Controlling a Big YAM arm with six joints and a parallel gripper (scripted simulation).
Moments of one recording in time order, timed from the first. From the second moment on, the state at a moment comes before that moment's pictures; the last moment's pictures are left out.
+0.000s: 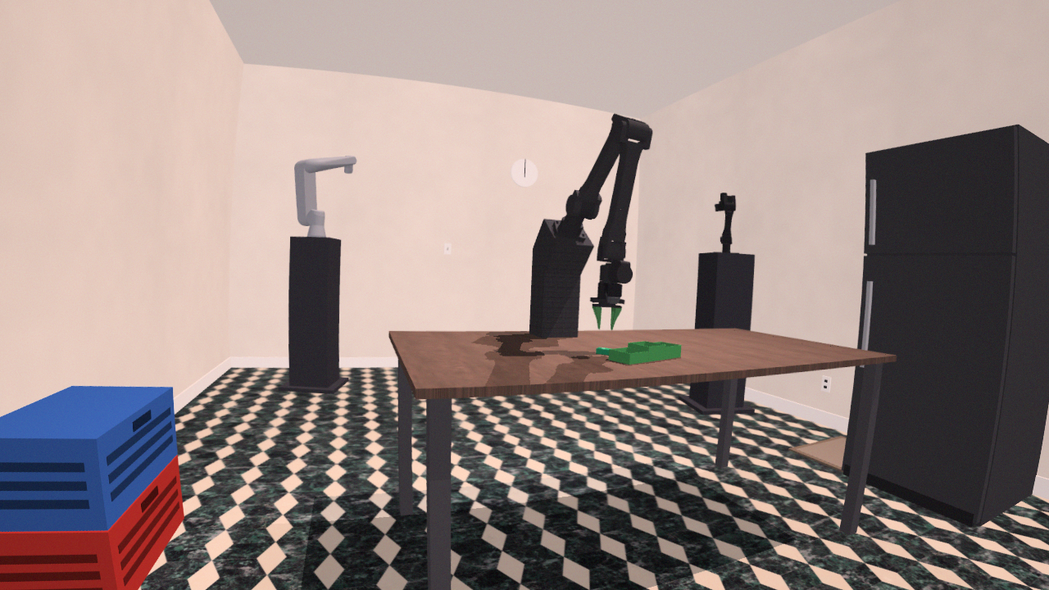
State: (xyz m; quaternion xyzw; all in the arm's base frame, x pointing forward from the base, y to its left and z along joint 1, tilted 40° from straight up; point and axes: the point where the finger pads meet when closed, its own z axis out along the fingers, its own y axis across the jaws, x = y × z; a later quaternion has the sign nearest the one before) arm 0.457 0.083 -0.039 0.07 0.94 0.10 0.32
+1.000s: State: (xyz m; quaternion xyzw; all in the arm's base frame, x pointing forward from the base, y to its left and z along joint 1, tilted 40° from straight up) arm 0.460 0.083 -0.036 -0.30 0.89 -0.03 0.33
